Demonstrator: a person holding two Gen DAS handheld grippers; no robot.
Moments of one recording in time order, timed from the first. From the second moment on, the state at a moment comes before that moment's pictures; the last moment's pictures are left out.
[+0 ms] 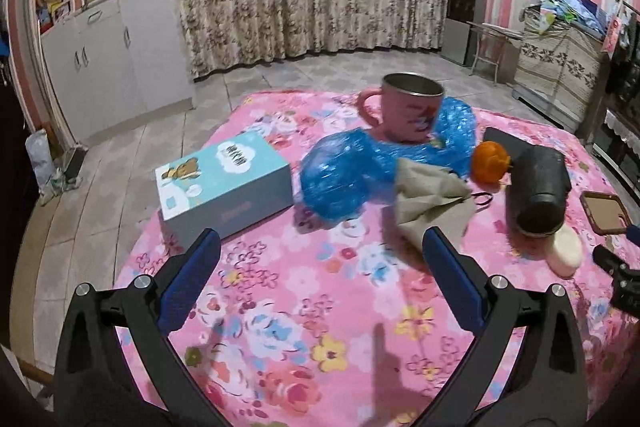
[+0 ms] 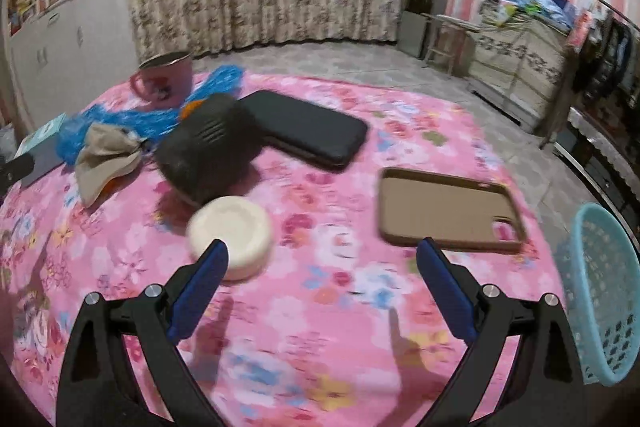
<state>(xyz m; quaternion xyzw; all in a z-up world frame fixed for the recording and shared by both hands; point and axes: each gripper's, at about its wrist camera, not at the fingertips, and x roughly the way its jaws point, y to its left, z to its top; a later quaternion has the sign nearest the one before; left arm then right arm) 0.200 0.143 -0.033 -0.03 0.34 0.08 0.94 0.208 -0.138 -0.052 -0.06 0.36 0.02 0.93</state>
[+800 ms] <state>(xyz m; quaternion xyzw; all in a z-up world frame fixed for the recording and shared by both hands) 0.215 0.141 -0.041 -0.03 0.36 0.09 0.93 0.240 -0.116 -0.073 -0.04 0.42 0.10 0.90</state>
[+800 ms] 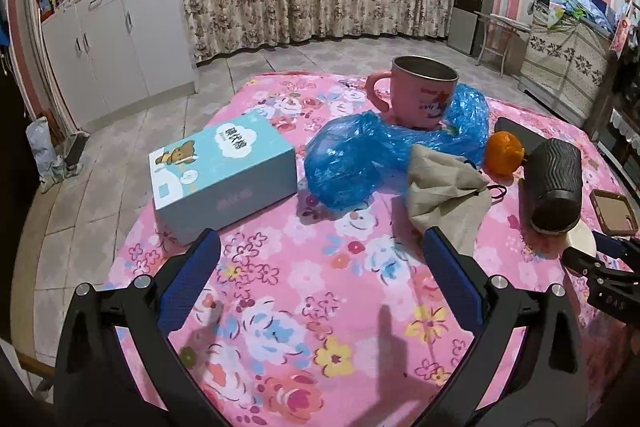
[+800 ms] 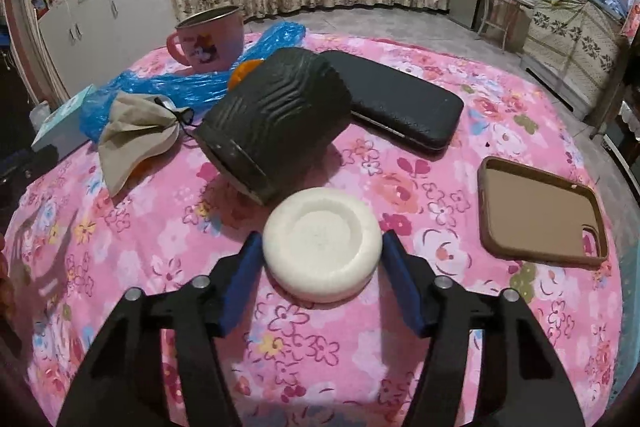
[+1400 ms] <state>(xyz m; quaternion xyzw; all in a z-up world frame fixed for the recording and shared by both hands) 0.248 0.092 -0.048 -0.03 0.38 0.04 0.92 0.209 -0.182 -0.041 -0.04 0.37 0.06 0.93</state>
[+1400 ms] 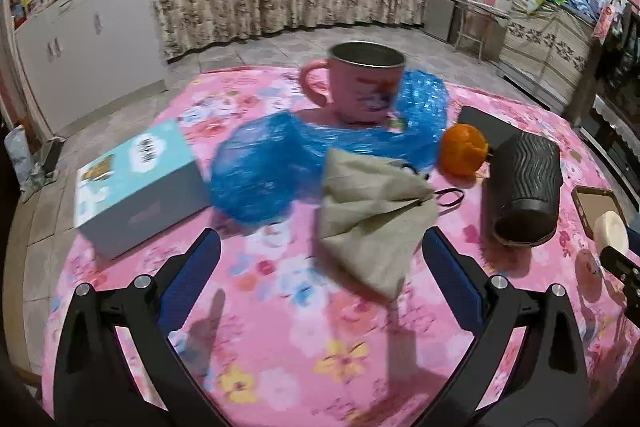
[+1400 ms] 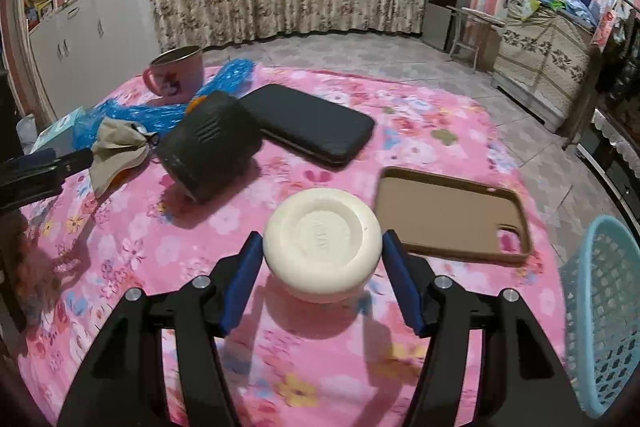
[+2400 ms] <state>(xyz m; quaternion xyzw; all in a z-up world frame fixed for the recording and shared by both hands) 0.219 0.067 -0.005 0.00 0.38 0.00 0.93 0.166 -0.256 -0.015 0.01 0.33 0.02 0.94</state>
